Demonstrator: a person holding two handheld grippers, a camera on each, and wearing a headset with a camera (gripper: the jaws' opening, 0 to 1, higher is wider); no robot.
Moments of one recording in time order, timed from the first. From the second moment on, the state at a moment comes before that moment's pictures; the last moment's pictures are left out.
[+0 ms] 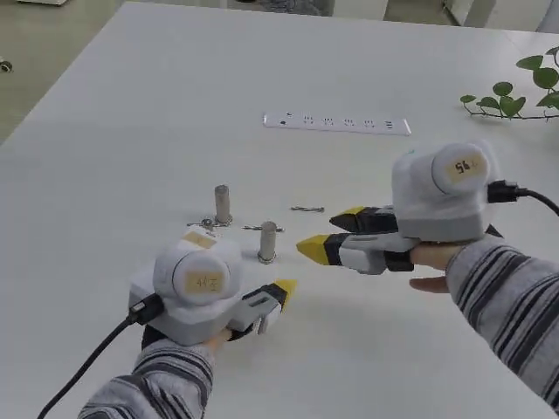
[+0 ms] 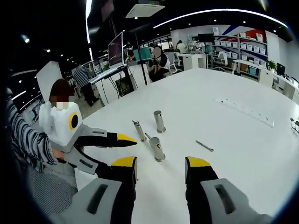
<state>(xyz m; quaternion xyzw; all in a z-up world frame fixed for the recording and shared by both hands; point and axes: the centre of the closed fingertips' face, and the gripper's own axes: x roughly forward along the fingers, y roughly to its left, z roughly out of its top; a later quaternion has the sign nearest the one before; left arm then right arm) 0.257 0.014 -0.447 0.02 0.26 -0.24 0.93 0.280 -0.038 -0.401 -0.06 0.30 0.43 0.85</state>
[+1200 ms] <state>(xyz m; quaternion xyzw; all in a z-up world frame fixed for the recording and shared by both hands) 0.238 0.080 -0.425 0.03 0.23 -0.23 0.94 0.361 0.074 -0.434 -0.11 0.30 0.48 0.82</state>
